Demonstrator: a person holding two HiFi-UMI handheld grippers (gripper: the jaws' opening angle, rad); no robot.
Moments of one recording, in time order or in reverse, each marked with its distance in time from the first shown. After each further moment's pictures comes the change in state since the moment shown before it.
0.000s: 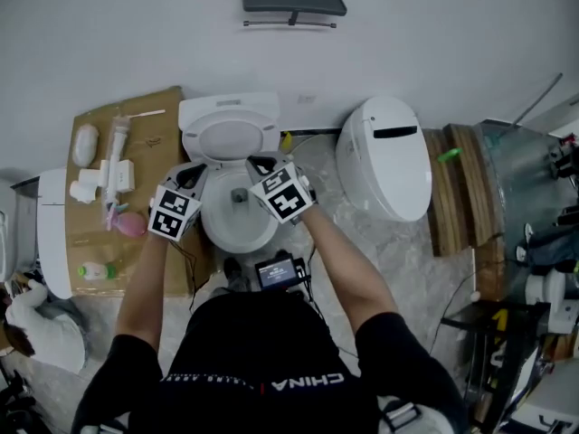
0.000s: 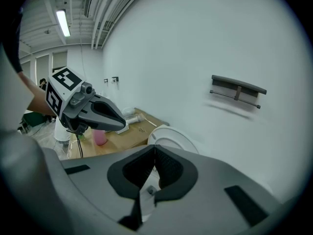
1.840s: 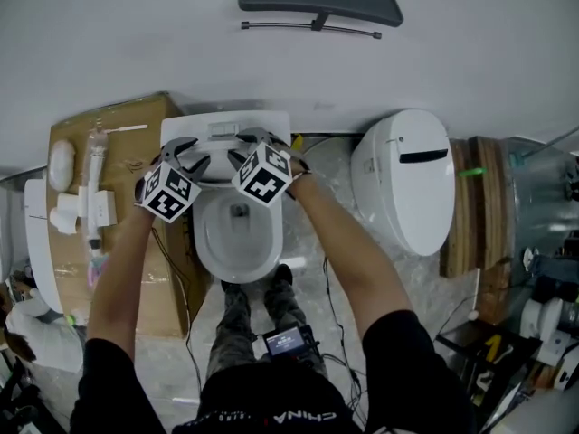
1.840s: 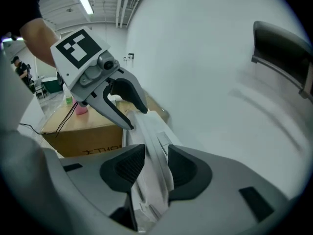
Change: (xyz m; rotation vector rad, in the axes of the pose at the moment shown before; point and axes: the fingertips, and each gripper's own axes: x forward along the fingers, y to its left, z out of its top) left arm 0.215 0.131 -0.031 0.263 0.239 -0.057; right arm 0.219 -0.134 -0.001 -0.312 0.136 0.161
